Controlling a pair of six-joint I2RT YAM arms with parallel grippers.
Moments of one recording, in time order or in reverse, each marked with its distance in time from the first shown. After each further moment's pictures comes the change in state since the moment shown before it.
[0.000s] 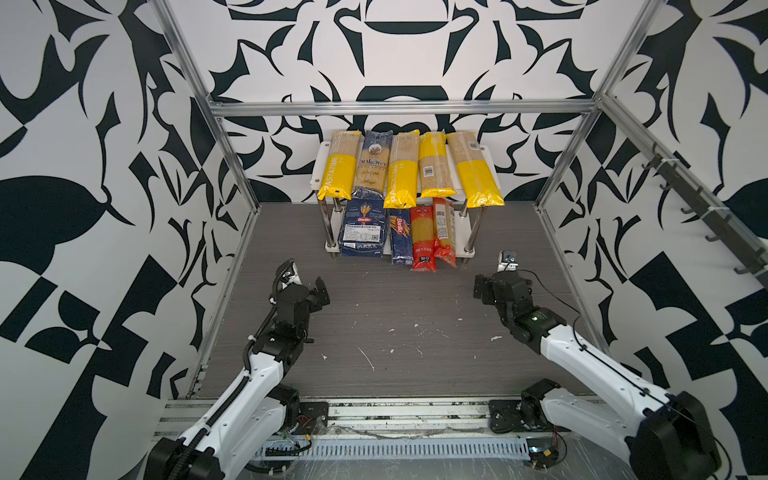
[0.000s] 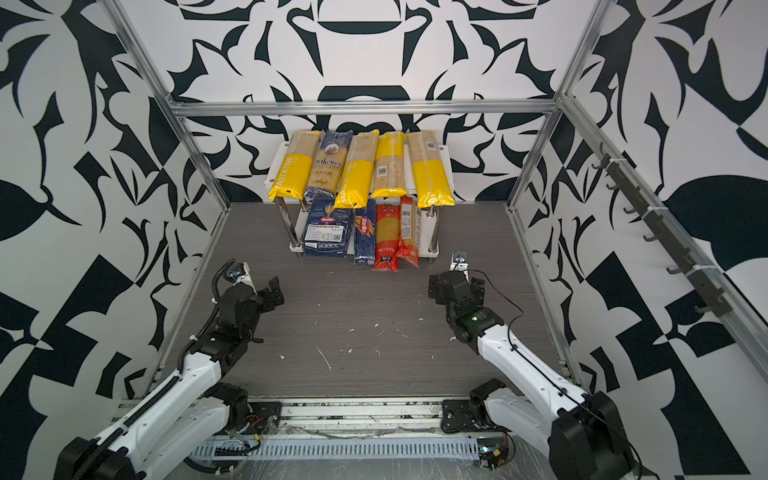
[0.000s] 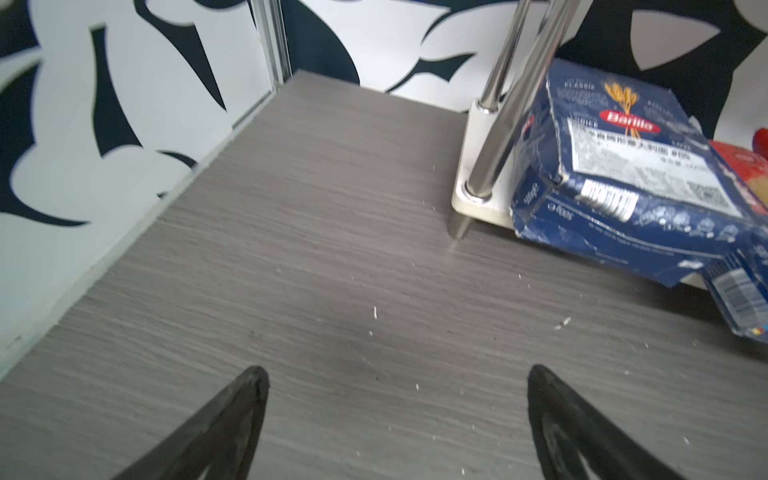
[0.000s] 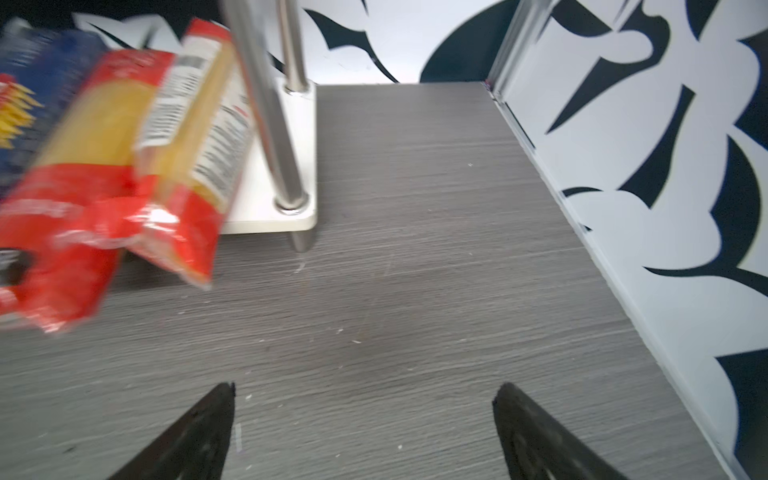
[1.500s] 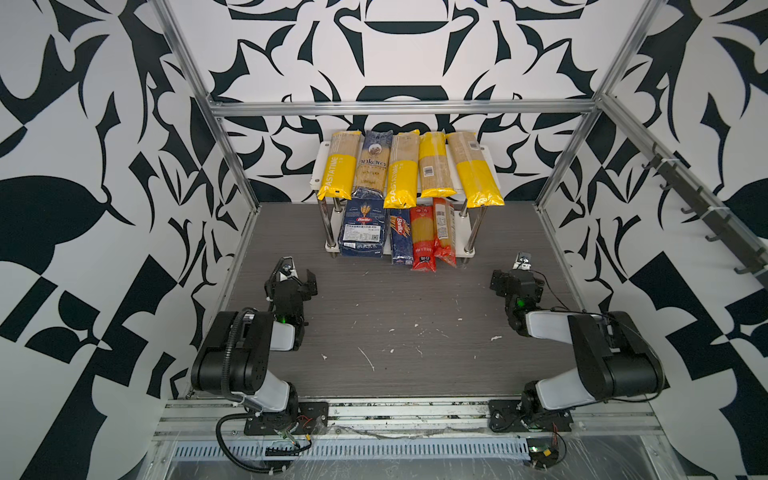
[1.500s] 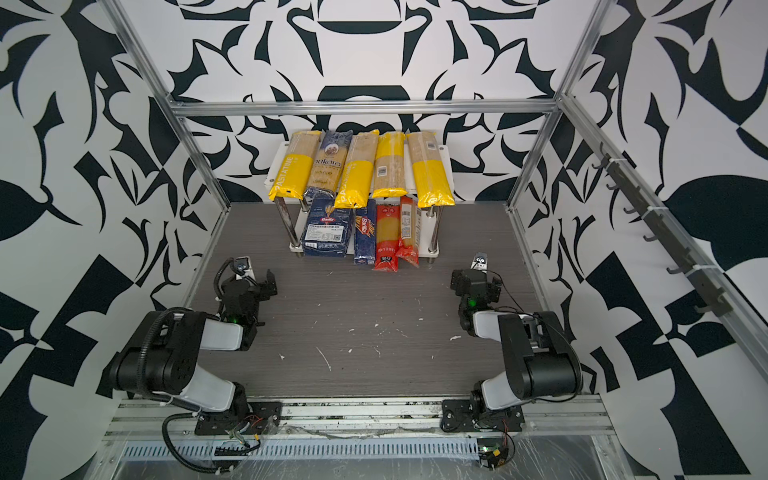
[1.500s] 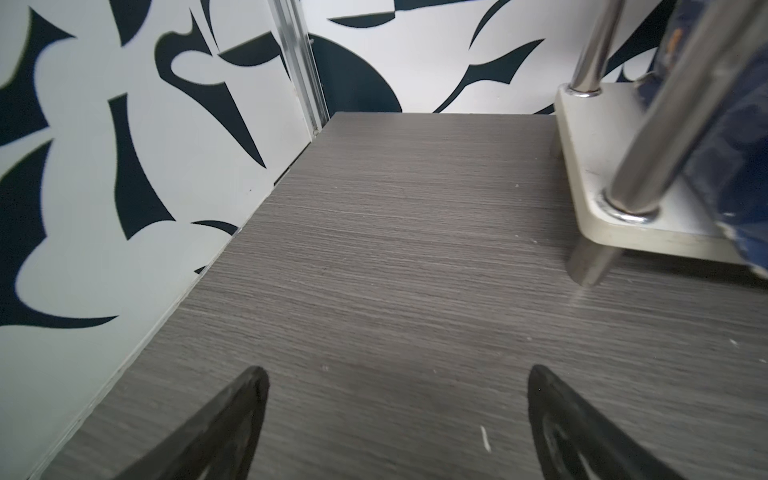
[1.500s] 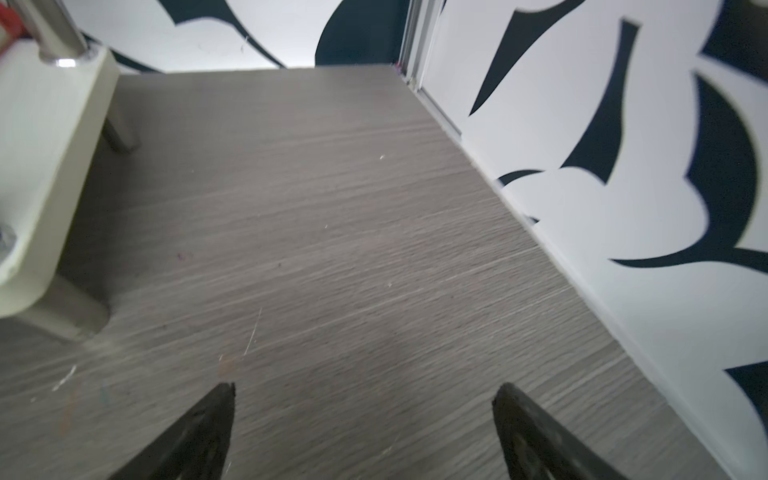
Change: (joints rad) left arm 0.286 0.726 -0.062 0.914 0.158 0.309; right arm -0.326 0.469 -0.154 0.748 -0.099 -0.177
